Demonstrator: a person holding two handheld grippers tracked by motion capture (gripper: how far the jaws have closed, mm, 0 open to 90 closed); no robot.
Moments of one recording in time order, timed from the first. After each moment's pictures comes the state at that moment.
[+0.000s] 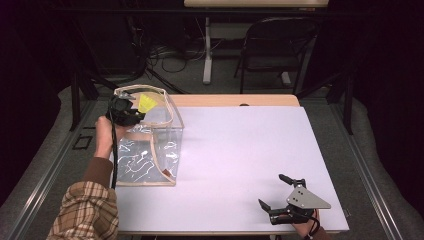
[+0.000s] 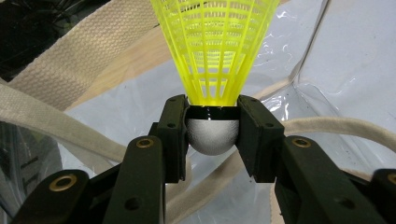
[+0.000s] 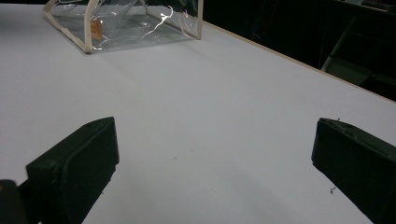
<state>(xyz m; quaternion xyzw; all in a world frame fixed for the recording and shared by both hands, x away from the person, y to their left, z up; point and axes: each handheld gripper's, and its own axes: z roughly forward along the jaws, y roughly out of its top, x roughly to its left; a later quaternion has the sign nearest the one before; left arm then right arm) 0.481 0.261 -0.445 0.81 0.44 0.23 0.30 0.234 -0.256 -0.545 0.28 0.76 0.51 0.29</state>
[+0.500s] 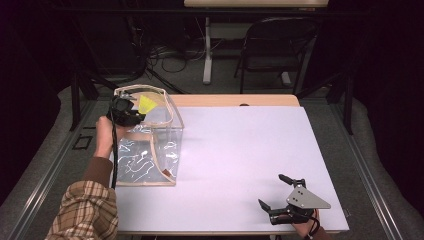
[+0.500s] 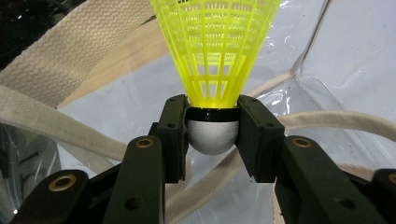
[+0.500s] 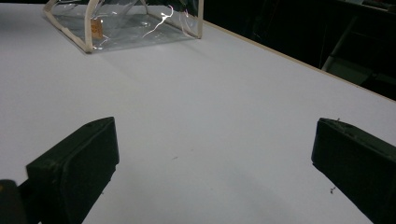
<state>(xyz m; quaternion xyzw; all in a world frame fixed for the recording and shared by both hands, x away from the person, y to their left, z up) 0.483 0.260 -0.448 0.82 0.45 0.23 0.29 0.235 -0.255 -0.545 0.28 0.76 0.51 0.29</state>
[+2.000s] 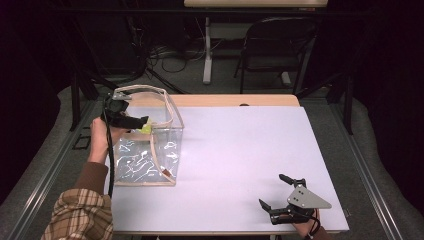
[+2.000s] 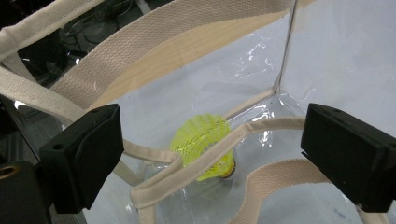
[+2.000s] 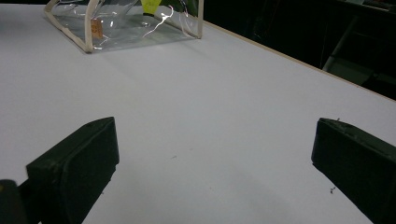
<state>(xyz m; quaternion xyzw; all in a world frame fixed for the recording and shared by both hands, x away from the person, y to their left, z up) 0.455 0.261 -0.424 0.81 0.44 0.25 0.32 0.235 -0.257 -0.546 0.28 0.76 0.51 0.29</state>
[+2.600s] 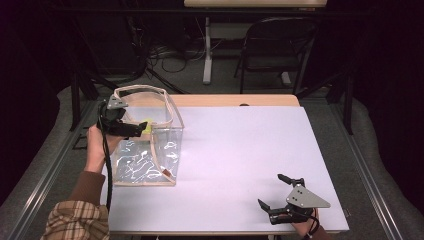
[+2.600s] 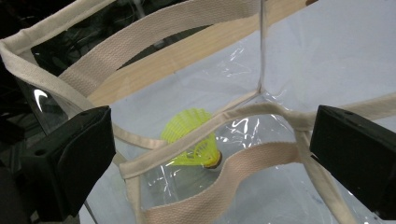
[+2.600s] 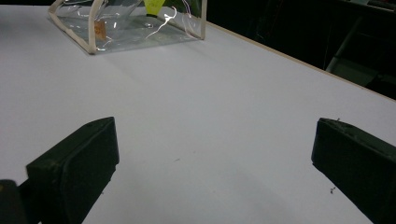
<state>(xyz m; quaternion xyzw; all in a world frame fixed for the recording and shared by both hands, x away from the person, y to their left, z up) 0.421 0.260 -0.420 0.79 0.42 0.27 0.34 0.237 -0.255 -0.545 0.27 0.76 0.51 0.29</state>
